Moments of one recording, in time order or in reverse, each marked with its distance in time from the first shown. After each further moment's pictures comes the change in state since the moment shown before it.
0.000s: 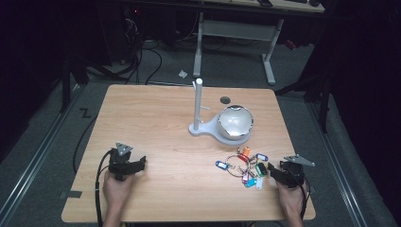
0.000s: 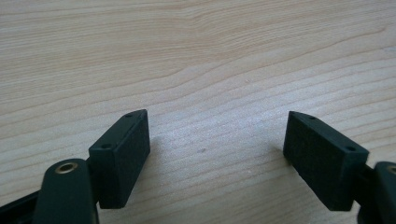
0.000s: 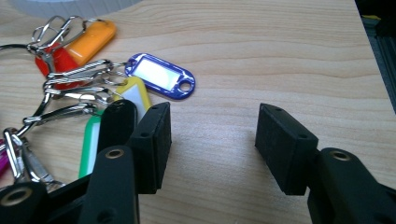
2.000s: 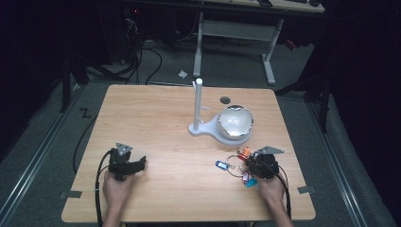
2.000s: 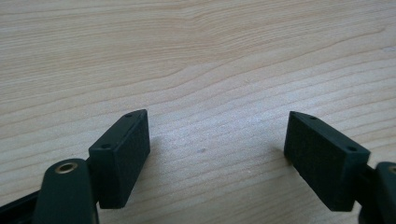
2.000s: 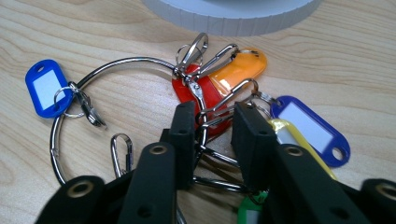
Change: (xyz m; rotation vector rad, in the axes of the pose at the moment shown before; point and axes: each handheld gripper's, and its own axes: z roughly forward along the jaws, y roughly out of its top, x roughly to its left) left arm 0.000 0.000 0.000 -0.001 -0.002 -0.002; right arm 0.066 0.031 0.027 0.067 0.178 -0.217
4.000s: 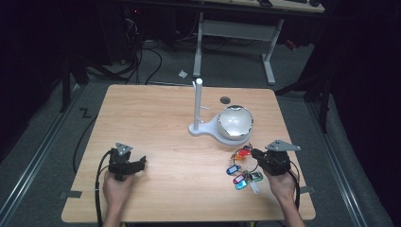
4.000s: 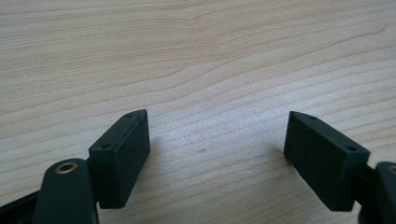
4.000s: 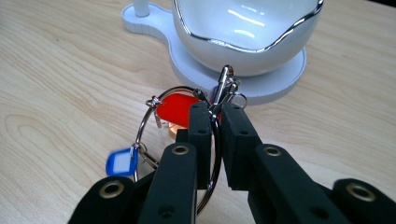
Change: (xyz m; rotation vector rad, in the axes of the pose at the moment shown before) left arm 0.000 0.000 0.000 0.000 -0.001 -0.002; right arm -0.002 0.029 -0.060 -0.147 0.061 -0.084
